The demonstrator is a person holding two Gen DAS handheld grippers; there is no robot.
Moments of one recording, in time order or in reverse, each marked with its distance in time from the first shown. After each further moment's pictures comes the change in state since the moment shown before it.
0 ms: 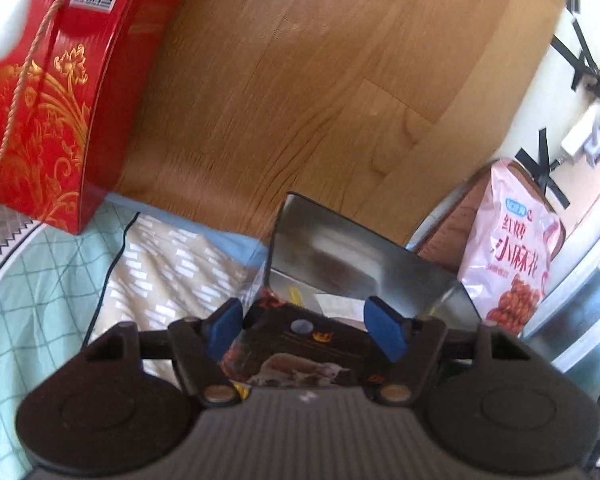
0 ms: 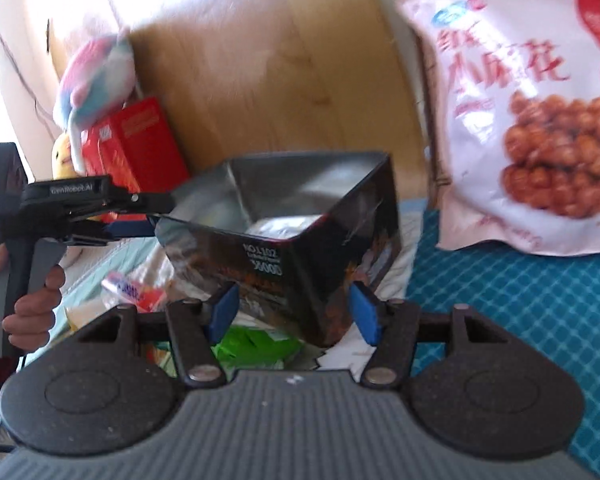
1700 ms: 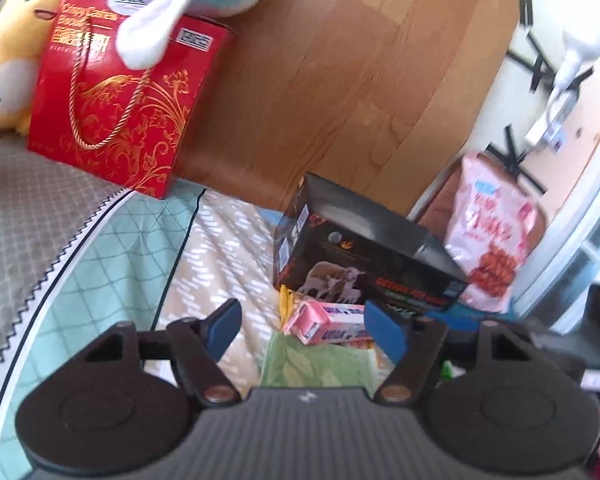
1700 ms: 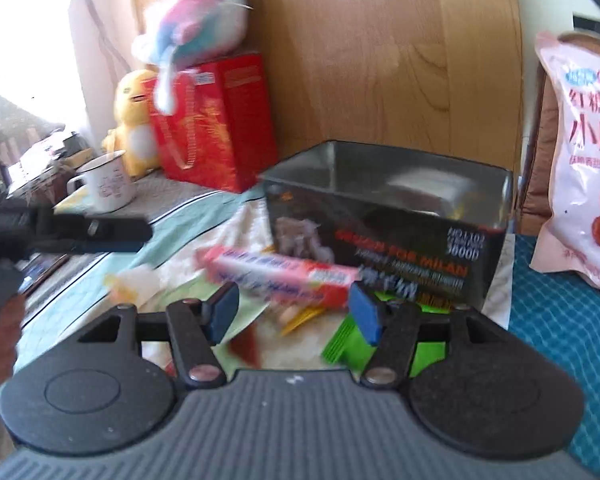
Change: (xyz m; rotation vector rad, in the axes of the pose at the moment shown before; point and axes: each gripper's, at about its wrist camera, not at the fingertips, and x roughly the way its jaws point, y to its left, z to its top) left arm -0.094 0.008 -0.060 0.011 -0.071 0.051; right arm -0.001 0.083 -0.003 -0.184 0.060 0.057
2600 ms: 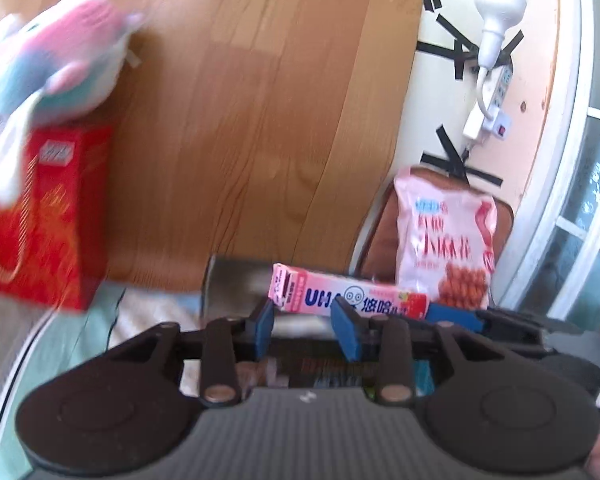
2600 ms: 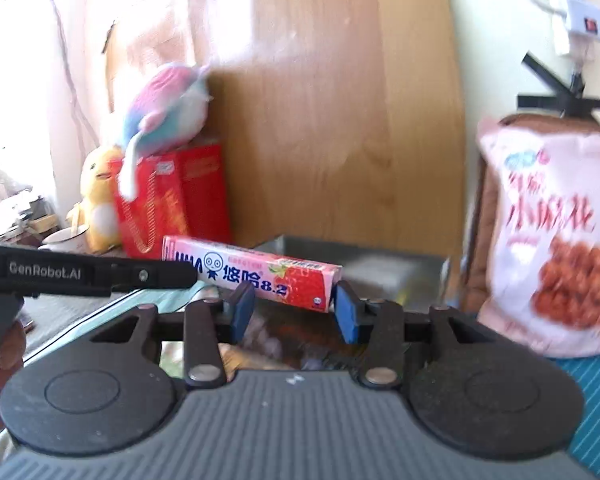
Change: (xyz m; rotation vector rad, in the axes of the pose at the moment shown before) left arm 0.031 -0.080 0.042 0.247 -0.130 -0.077; right arm -0.039 -0.005 0.023 -0.014 -0.277 -0.151
